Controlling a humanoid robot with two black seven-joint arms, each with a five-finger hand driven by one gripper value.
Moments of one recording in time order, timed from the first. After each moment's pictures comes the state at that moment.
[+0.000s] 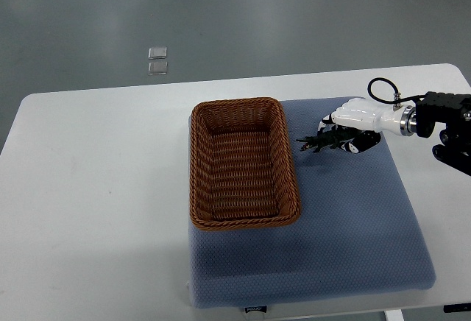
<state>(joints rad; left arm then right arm) 0.06 0.00 -0.11 -0.16 0.04 0.00 0.01 1.01 -0.49 -0.07 0.72 -1.52 -0.13 0.57</state>
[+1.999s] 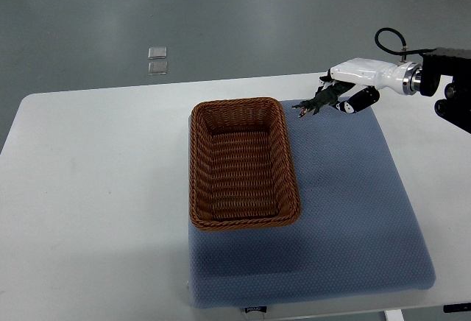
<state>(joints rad) 0.06 0.00 -0.11 -0.16 0.04 0.00 0.01 1.15 -0.51 0.01 0.72 -1.38 0.05 0.57</state>
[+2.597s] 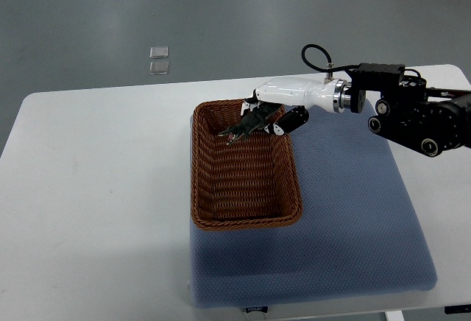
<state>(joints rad) 0.06 0.00 -0.11 -0.16 0.04 0.00 0.01 1.13 -0.33 0.03 0.86 -1.37 0.01 0.57</state>
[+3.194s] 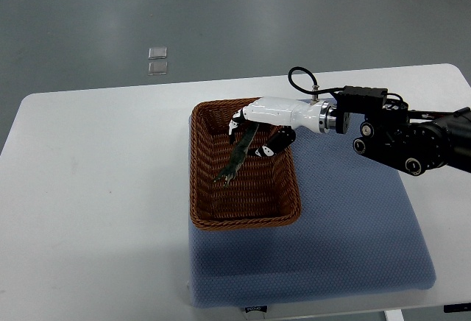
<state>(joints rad) 0.06 0.00 -0.11 -0.16 0.04 0.00 0.01 1.08 -0.29 0.03 0.86 -1.37 -0.03 0.57</state>
